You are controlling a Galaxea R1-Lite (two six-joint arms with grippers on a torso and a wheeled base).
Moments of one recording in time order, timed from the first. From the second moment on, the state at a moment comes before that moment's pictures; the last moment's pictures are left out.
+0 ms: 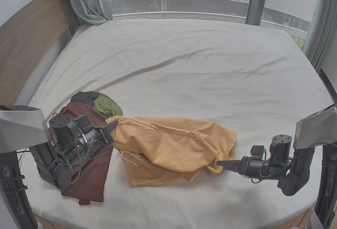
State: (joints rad) left arm -0.21 2.16 -0.48 -1.55 -0.26 -0.42; right arm 0.27 2.30 -0.31 -1.54 0.65 0.71
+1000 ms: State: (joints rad) left arm -0.22 2.16 -0.48 -1.55 -0.26 -0.42; right arm 0.26 2.39 -0.46 -1.54 0.47 0.71
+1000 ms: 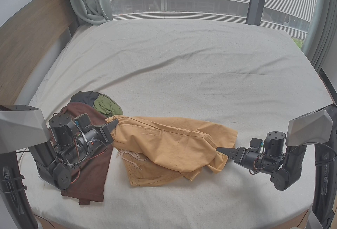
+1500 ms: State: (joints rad) left arm -0.22 2.16 -0.48 -1.55 -0.26 -0.42; right arm 0.26 2.42 -0.51 -1.54 0.40 0.70
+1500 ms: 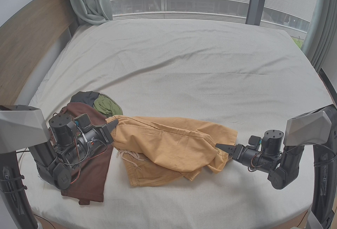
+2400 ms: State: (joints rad) left arm -0.18 2.18 -0.50 -1.55 -0.26 -0.42; right arm 0.17 2.22 -0.37 -1.54 0.75 0.73
